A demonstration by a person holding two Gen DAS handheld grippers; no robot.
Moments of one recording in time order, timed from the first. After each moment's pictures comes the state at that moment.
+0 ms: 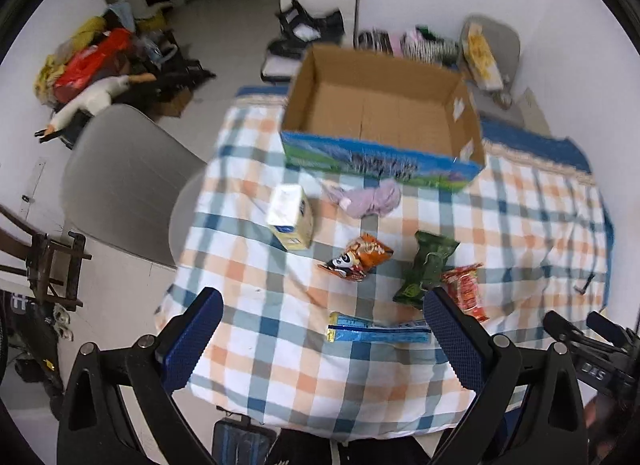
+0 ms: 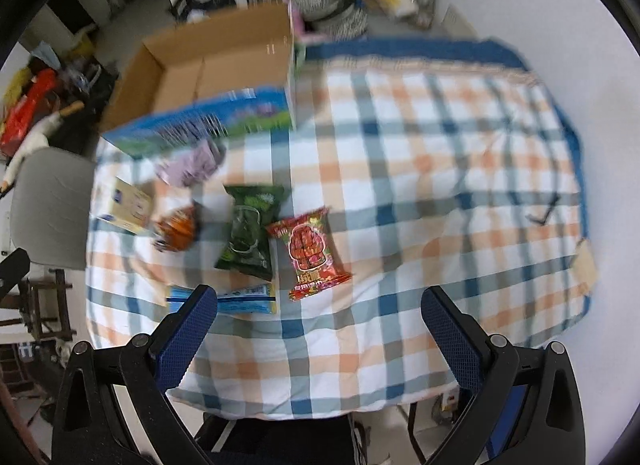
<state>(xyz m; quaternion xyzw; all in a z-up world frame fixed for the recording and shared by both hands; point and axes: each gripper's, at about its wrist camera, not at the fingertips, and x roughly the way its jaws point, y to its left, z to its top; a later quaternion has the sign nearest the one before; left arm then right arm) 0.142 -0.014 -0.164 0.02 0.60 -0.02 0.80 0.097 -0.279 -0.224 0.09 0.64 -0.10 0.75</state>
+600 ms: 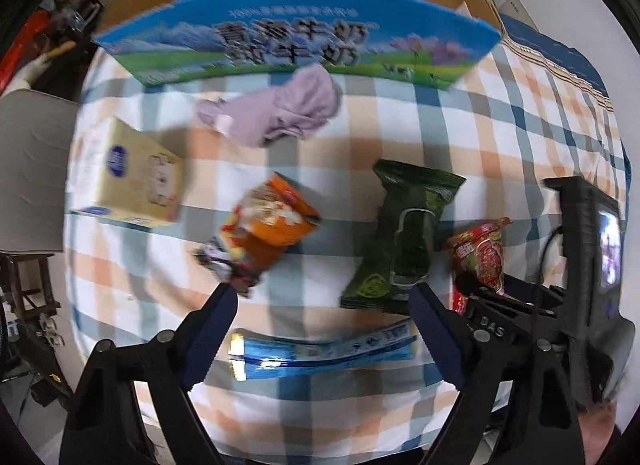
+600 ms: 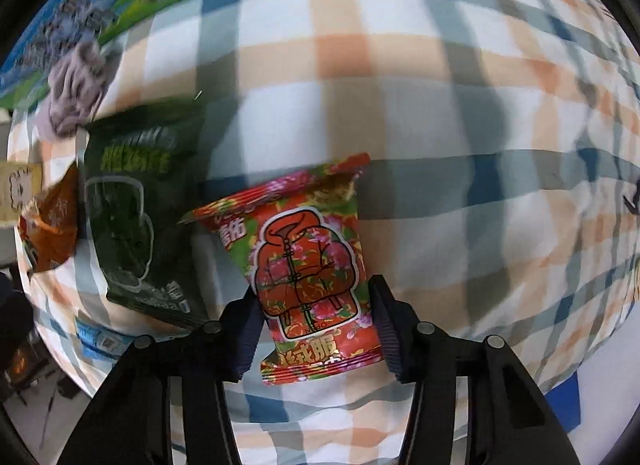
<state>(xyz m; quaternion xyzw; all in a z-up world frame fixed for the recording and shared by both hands) 0.186 -0.097 -0.339 0.04 0.70 -0.10 0.70 0.144 -0.300 -0.453 0.11 0.74 -0.10 0.65</state>
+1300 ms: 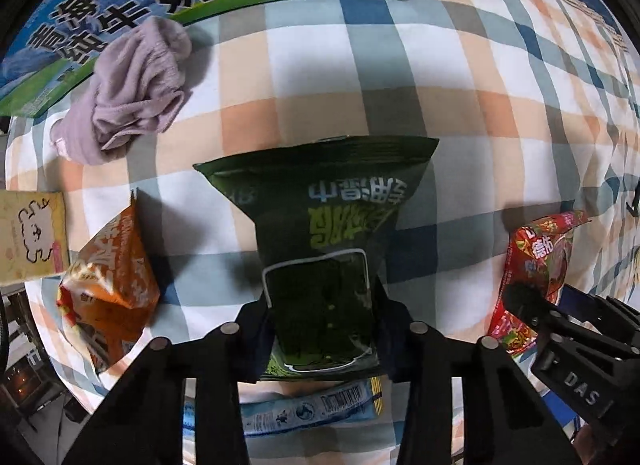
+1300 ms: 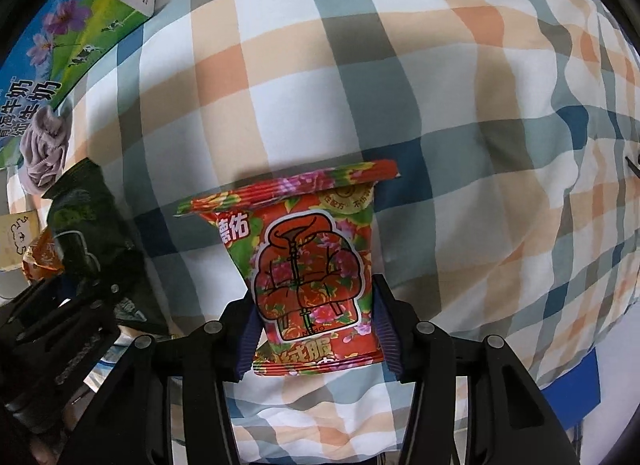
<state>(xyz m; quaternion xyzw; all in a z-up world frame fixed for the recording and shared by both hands) 0.196 -0.173 -0.430 0.10 0.74 -0.12 0.65 0.121 -0.349 -0.518 0.17 0.76 -0.11 0.62</state>
